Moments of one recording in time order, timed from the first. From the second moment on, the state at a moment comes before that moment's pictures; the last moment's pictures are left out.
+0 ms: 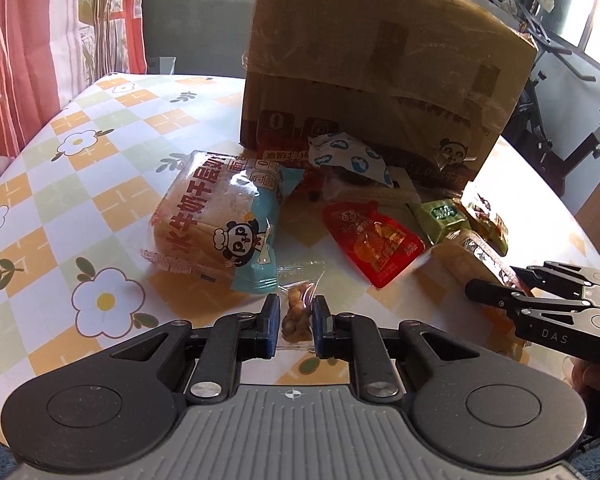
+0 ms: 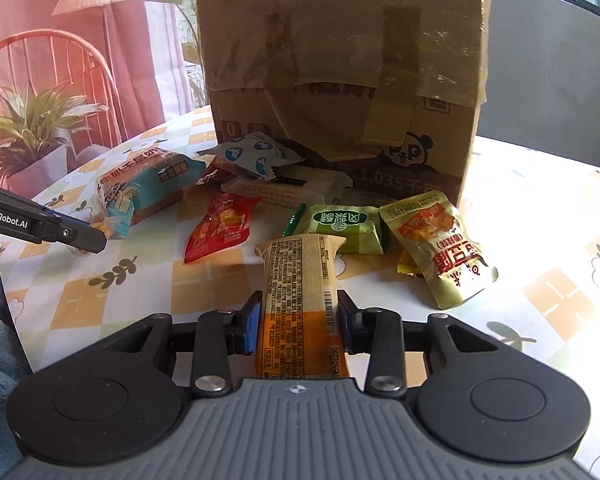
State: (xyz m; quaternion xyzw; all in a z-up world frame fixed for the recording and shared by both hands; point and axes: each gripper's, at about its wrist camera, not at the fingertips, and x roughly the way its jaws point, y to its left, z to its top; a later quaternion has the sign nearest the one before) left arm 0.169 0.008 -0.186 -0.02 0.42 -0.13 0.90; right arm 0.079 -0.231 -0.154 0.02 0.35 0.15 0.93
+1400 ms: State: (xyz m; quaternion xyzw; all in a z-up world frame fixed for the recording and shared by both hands) left arm 0.335 -0.074 -0.023 -0.05 0.21 -0.24 0.95; right arm 0.245 -0.280 0.026 0.07 0.18 0.07 0.98
